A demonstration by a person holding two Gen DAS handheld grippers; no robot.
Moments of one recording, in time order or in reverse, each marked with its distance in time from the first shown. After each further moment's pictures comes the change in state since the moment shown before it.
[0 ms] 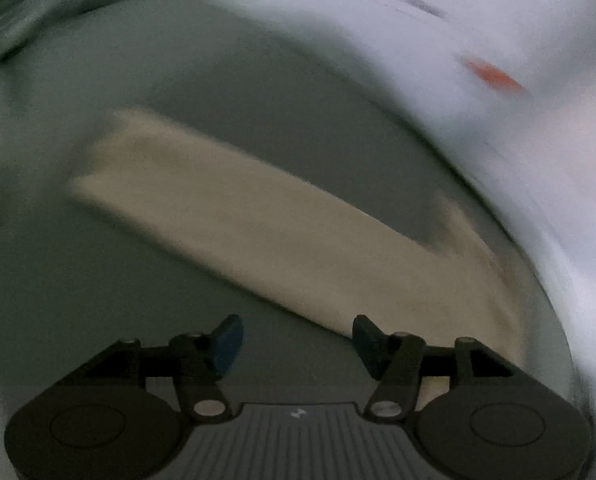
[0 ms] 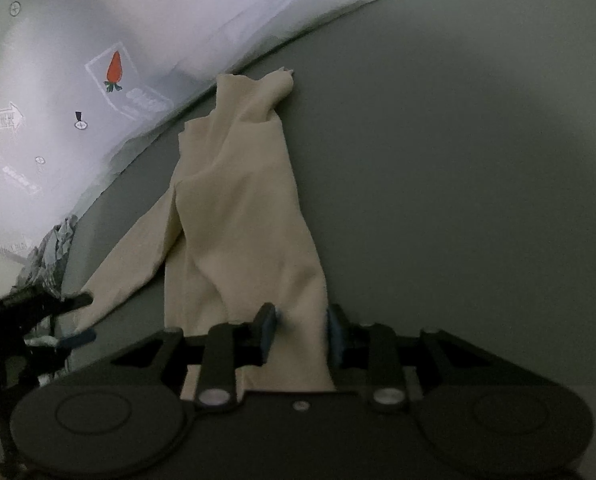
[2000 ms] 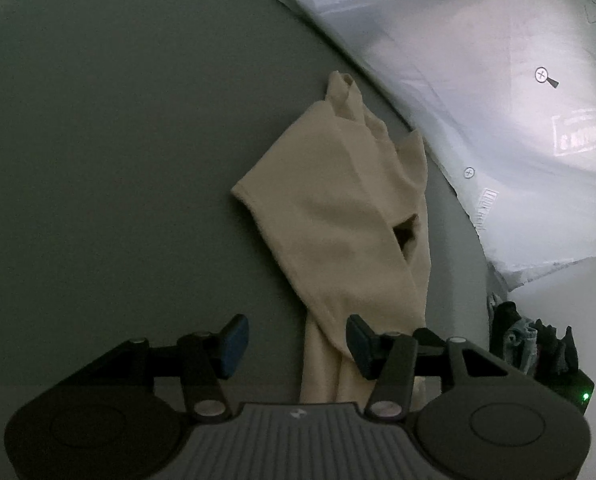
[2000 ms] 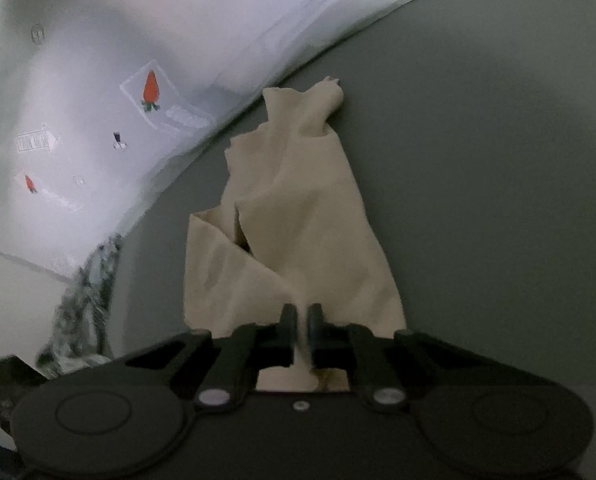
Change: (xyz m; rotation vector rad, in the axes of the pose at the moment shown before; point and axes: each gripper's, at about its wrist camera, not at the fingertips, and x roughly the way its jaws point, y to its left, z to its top) left arm 0.023 -0.030 -0.064 0.221 0.286 -0.366; right arm -0.012 0.020 -0.004 0.080 -0.039 0.169
